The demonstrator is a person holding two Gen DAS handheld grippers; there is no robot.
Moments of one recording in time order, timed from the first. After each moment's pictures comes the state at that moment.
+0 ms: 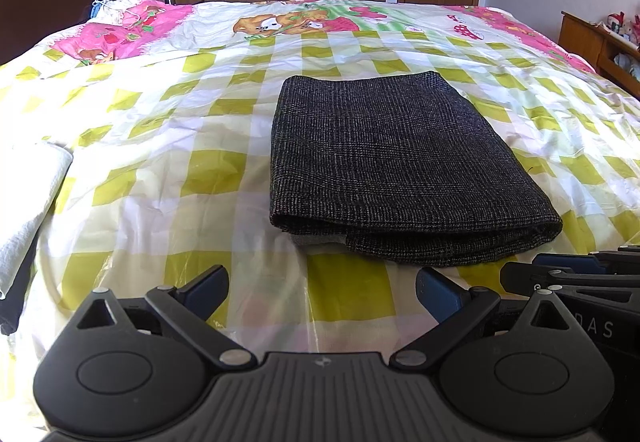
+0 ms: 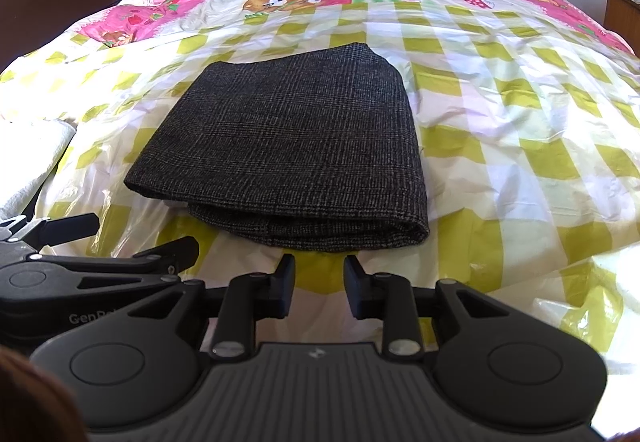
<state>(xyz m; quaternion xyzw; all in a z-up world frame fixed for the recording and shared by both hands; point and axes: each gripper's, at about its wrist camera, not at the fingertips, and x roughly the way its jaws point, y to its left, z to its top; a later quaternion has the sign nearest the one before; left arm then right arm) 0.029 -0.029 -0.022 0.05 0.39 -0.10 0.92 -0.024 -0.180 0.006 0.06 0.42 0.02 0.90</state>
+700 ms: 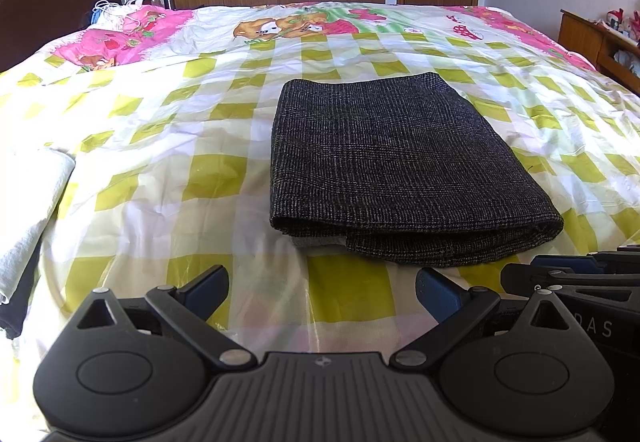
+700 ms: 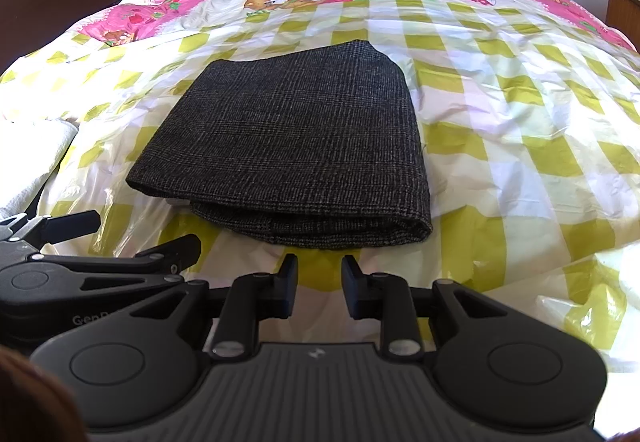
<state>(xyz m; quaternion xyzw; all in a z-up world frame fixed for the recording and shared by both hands) 0.028 -0.029 -0.021 0.05 0.38 -0.10 0.92 -0.024 -0.177 0.005 0.06 0.43 0.02 0.90</state>
